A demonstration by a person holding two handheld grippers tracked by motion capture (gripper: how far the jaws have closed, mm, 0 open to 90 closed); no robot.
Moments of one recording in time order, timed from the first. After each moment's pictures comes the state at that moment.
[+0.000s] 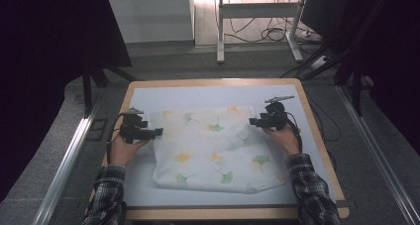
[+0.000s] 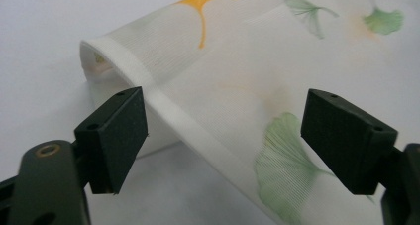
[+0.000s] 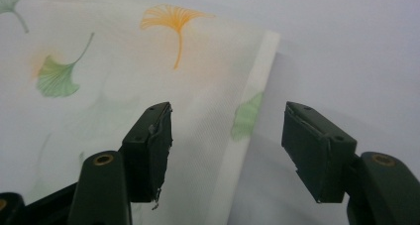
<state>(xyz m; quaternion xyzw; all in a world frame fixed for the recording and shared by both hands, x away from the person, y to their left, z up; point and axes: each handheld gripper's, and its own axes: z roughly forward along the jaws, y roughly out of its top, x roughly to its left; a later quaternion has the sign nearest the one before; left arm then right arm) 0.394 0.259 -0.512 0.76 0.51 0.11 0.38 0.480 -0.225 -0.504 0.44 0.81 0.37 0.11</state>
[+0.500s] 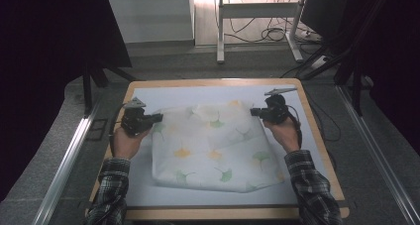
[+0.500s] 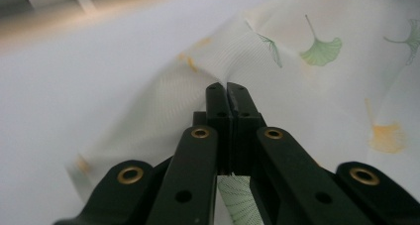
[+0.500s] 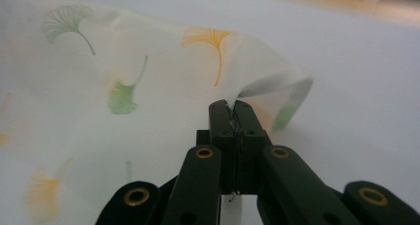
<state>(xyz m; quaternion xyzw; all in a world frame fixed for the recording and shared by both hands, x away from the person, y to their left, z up) 0.367 0.245 -0.437 0.77 0.39 0.21 0.46 0.453 -0.216 -0.439 0.39 0.81 0.43 0.12</state>
